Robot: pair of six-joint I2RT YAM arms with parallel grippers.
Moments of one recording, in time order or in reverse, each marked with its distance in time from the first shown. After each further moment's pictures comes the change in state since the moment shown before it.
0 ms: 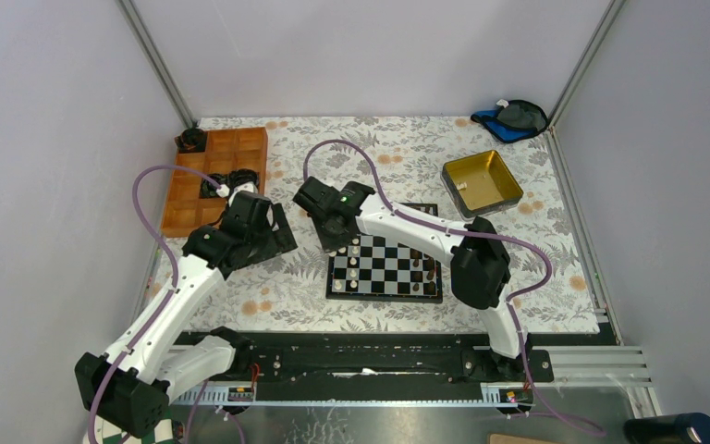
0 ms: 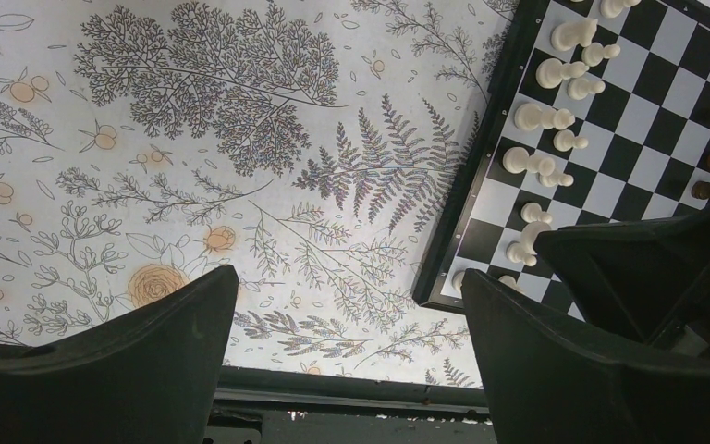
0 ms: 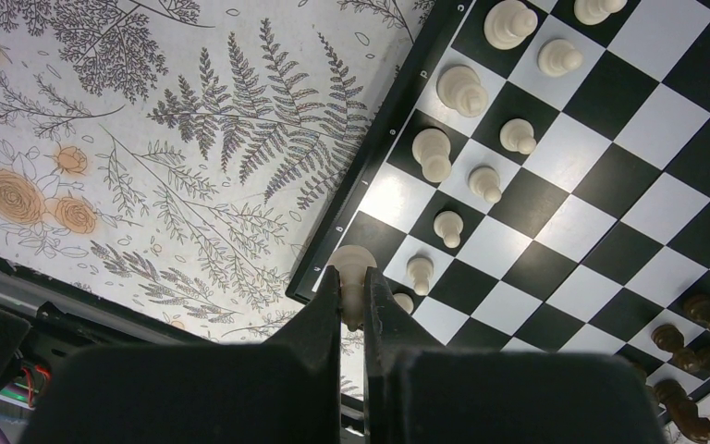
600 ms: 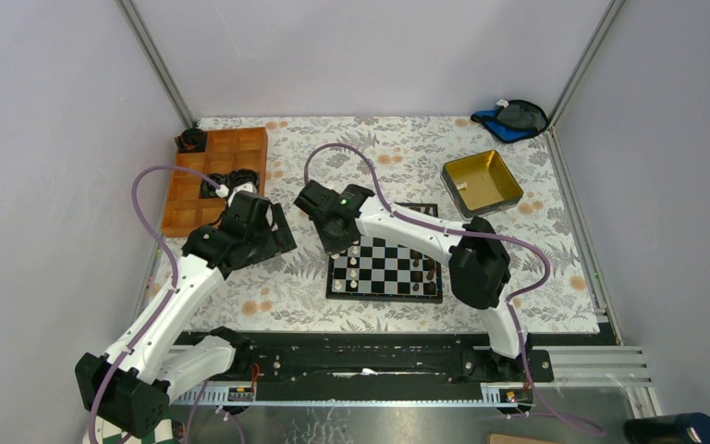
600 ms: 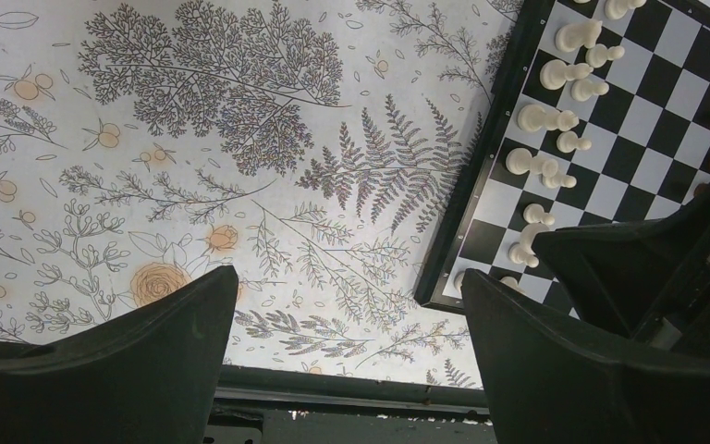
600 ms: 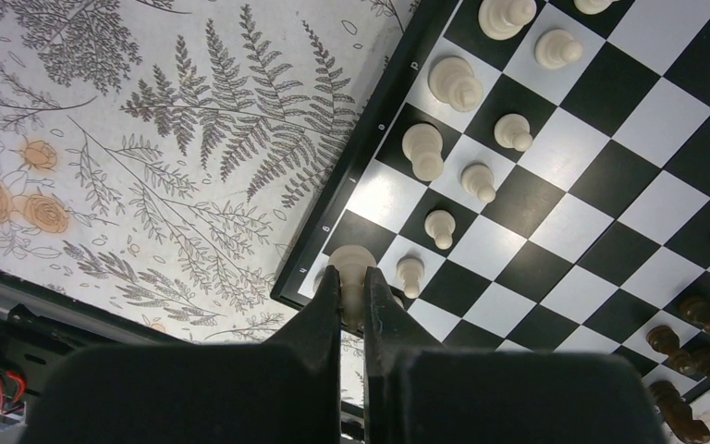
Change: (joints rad) left arm 0.005 0.000 0.000 -0.004 0.000 0.000; right arm 0.000 0.000 -0.030 0.012 0.002 -0.012
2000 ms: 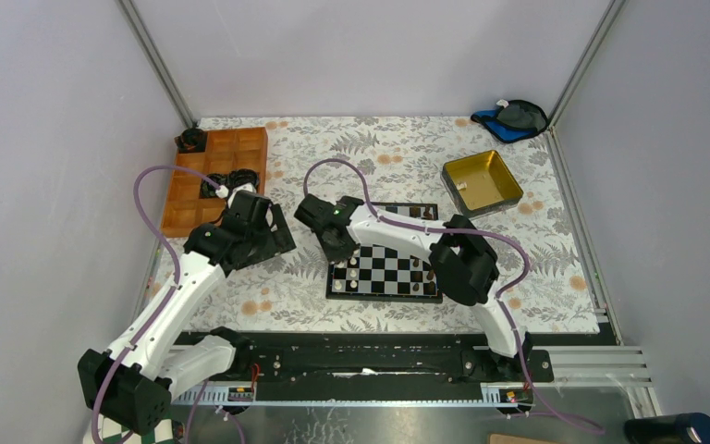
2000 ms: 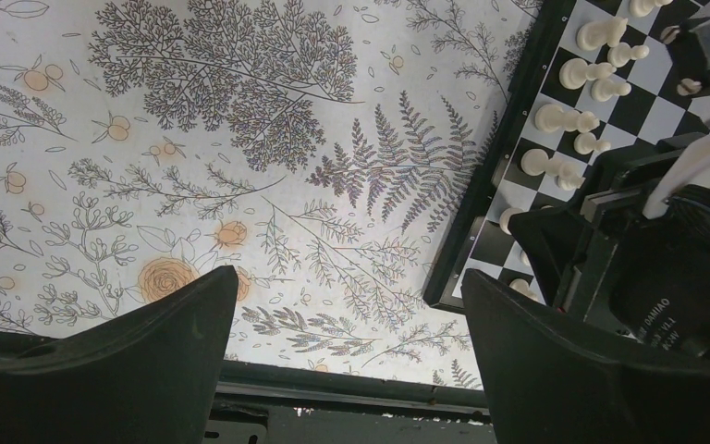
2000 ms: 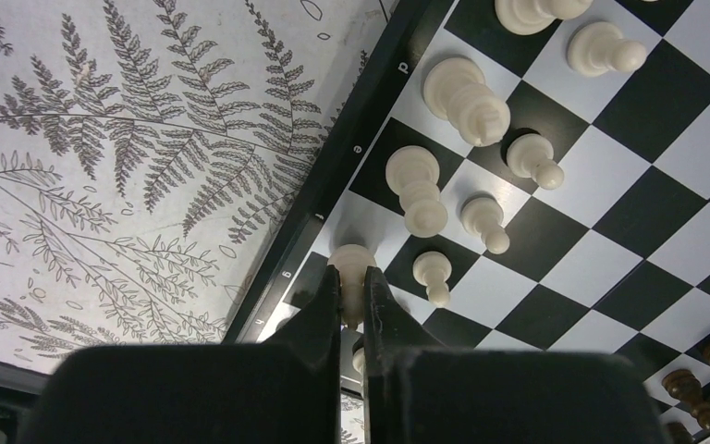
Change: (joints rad) left arm 0.013 0.019 0.000 -0.012 -0.001 0.000; right arm 0.000 0.079 -0.069 0.062 0.022 -0.037
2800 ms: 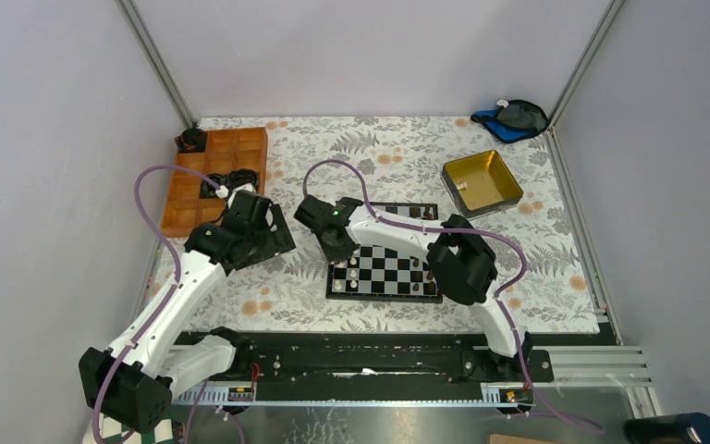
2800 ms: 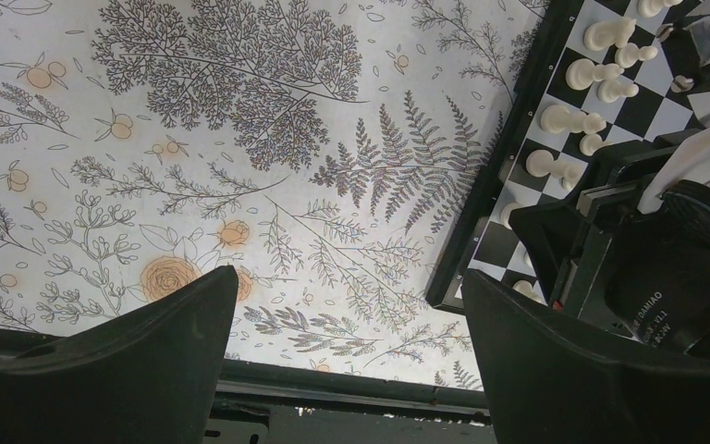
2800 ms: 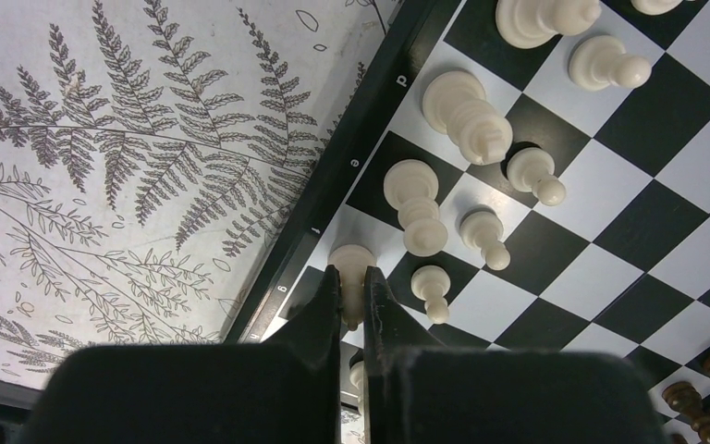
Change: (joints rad) left arm 0.005 0.008 0.000 -0.002 0.000 0.000; right arm -0.003 0.017 -0.005 0.019 0.009 -0.008
